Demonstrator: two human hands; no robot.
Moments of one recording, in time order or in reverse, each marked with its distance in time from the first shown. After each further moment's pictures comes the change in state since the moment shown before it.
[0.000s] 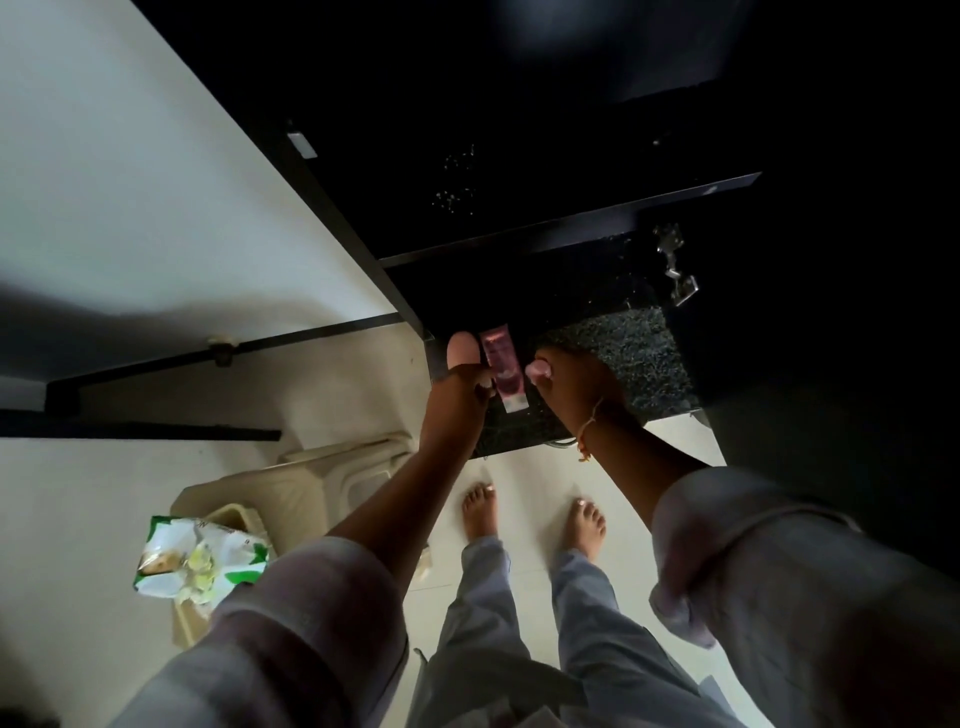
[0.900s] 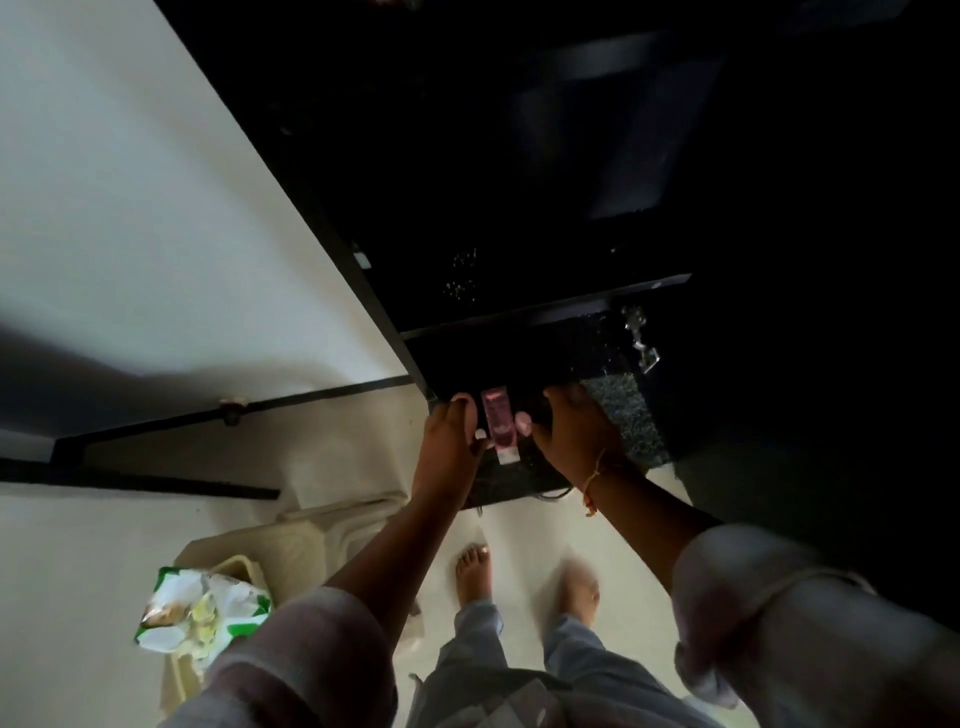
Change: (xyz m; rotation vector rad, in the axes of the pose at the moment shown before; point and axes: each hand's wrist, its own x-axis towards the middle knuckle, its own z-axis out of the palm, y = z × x) left_hand -0.021 0.031 -0.046 -0.060 0.107 0.023; right_hand -0.026 -0.028 -0.060 -0.077 -0.002 0.050
